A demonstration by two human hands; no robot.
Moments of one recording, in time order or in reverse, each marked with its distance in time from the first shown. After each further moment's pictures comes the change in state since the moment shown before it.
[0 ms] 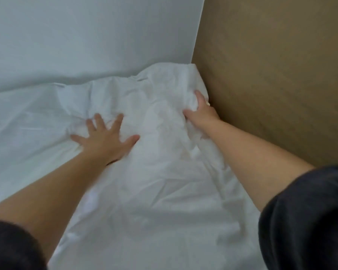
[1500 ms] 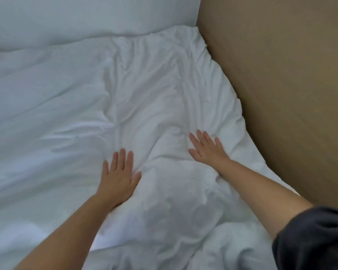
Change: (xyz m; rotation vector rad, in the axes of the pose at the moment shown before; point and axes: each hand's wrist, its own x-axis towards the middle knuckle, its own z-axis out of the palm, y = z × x) left_hand -0.439 -0.129 0.082 0.015 -0.227 0.186; right_hand -0.423 0.120 0.002 -0.718 -0.438 -0.292
